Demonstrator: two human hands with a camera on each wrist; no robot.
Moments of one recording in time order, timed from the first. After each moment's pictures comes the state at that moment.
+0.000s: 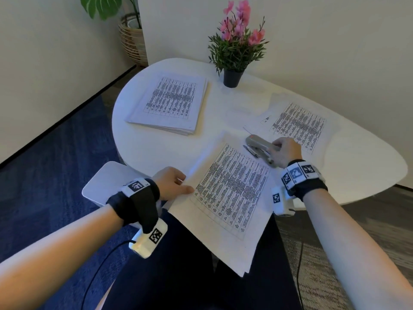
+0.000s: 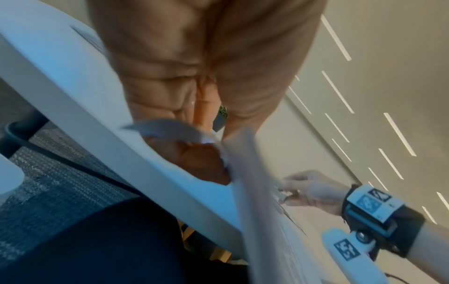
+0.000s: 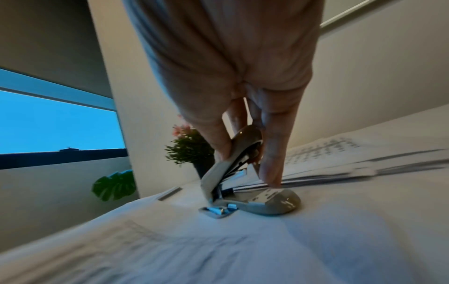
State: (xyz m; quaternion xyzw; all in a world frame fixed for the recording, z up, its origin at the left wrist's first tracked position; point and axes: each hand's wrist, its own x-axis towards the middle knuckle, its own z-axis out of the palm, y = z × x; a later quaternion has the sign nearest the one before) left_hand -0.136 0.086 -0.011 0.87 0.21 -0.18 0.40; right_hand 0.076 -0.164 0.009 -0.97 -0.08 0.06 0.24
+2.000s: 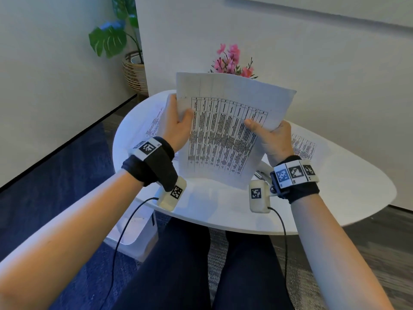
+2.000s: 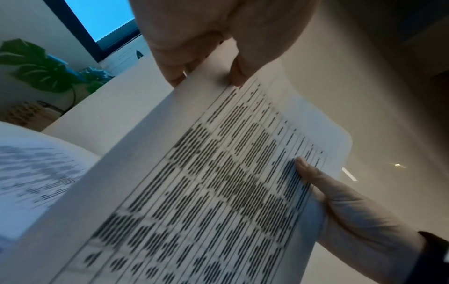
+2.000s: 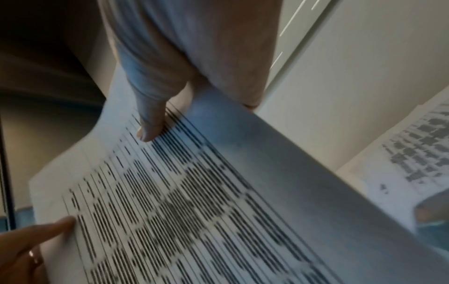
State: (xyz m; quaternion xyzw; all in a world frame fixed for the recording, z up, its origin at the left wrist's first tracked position) left_hand -0.049 0.092 0.121 0.76 0.11 0.31 0.56; right_hand 0.050 -0.110 0.111 -0.67 -0.22 -0.02 0.71
